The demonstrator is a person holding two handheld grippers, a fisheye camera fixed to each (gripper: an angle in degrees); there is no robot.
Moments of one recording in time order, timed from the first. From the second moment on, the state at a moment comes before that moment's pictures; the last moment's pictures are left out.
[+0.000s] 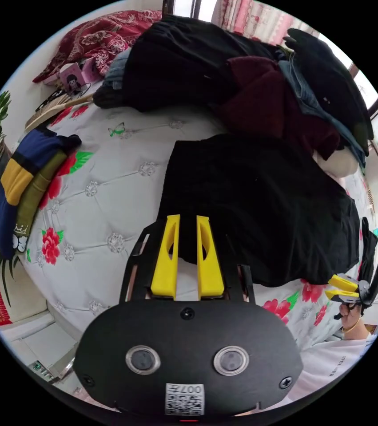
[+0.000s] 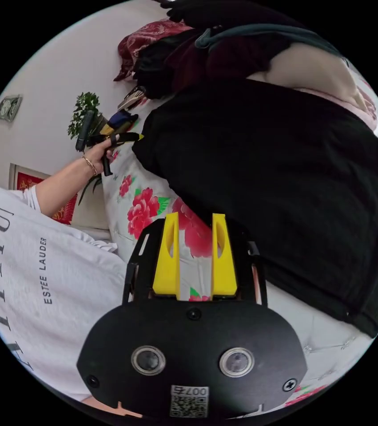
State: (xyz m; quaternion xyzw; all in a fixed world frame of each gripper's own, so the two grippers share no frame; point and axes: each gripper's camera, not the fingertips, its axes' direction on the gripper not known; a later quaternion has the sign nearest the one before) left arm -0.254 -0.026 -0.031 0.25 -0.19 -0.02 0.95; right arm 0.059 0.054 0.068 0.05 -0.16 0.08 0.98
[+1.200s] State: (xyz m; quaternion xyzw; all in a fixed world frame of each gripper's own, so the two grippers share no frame) left arm -0.219 -0.056 0.037 0.25 -0.24 -0.01 0.94; right arm 0.027 -0.019 0.143 0.04 -0.13 0.04 0.99
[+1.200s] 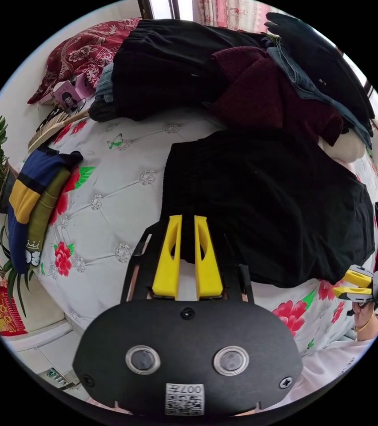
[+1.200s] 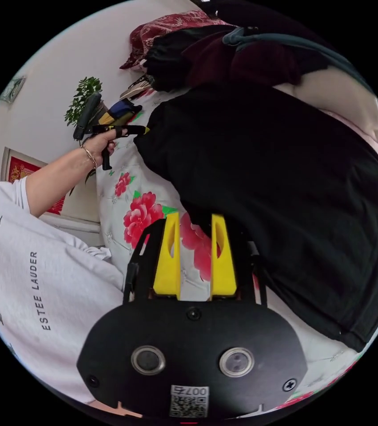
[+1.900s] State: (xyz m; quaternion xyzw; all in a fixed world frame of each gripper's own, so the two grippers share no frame) left arm -0.254 0.108 0.017 0.28 -0.32 -0.10 0.90; right arm 0.036 0.026 0.079 0.06 -0.18 0.00 0.98
